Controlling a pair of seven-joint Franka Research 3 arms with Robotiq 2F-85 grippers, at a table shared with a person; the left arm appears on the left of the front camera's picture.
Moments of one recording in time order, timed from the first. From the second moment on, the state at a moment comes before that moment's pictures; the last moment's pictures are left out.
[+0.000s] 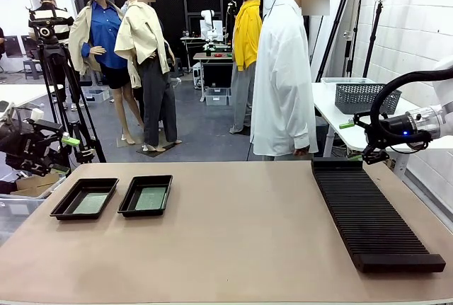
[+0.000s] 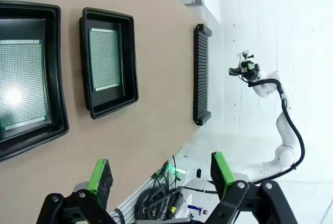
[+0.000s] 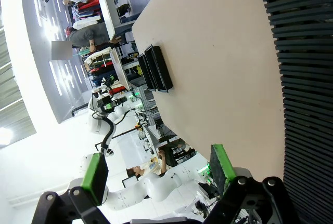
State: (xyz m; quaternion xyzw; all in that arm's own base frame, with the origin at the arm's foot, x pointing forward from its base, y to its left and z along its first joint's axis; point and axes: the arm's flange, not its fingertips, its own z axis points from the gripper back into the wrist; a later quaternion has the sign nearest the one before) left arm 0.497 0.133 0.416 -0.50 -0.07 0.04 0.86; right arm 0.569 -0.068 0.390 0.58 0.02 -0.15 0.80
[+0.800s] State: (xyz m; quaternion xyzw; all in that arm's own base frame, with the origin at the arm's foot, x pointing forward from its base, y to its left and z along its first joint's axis) left arm 0.492 0.142 0.402 -0.53 -0.05 0.01 0.85; right arm 0.569 -0.068 0.390 0.58 0.02 -0.15 0.80
